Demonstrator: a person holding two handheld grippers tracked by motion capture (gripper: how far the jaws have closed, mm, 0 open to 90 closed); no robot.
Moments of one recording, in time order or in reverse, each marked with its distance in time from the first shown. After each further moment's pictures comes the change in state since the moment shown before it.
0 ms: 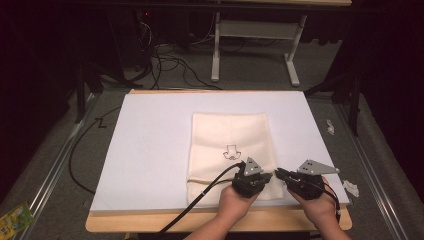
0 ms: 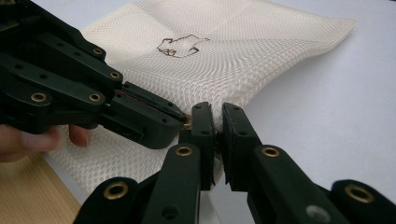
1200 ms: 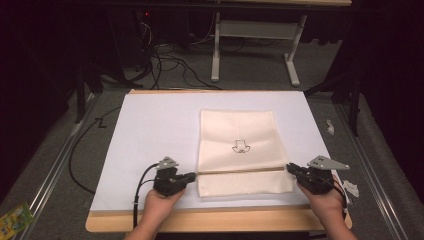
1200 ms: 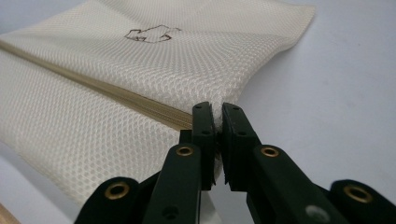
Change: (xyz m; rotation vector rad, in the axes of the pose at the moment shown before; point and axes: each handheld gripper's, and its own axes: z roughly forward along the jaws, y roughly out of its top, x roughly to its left) left arm 0.119 -0.069 -0.166 0.057 0.140 -0.271; right arm -0.030 -0.008 -0.007 0.010 -0.118 0.092
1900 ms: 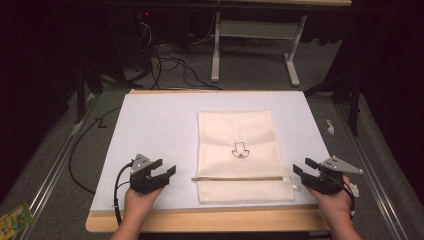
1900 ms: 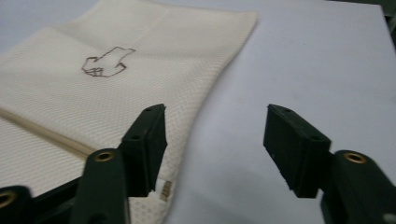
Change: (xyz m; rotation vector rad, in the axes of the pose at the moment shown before) left arm 0.041 -0.005 -0.047 -0.212 0.317 0.070; right arm -0.025 -0.016 -0.007 -0.085 -0.088 0.068
